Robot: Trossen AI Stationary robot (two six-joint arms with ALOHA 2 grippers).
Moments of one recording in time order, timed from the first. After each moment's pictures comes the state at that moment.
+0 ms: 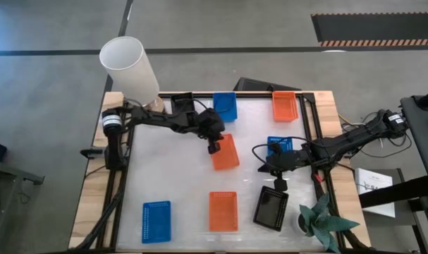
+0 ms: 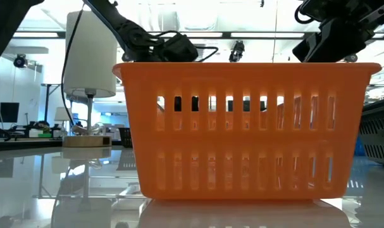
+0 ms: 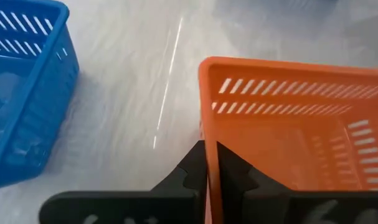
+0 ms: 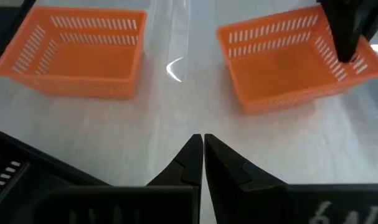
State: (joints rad) left arm 0.28 1.88 1.18 -0.10 0.14 0.04; right arm 0.30 1.02 0.60 -0.29 0.13 0.16
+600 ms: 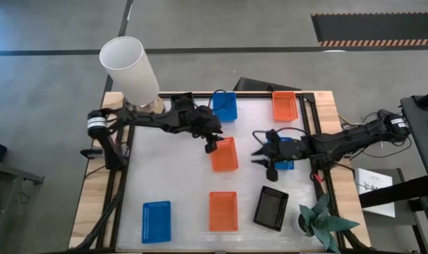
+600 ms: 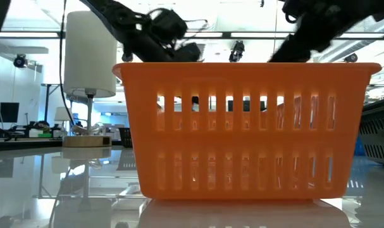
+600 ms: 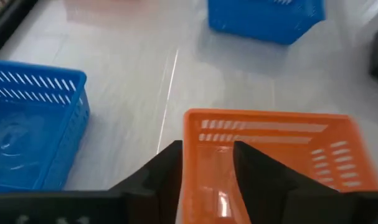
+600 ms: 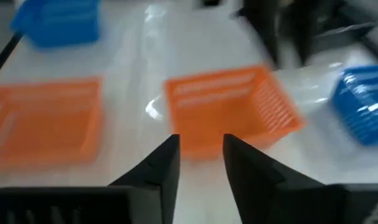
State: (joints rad) left arm 0.25 1.71 1.11 -0.07 0.14 0.03; right arm 0.16 1.04 0.60 -0.11 0.17 0.15
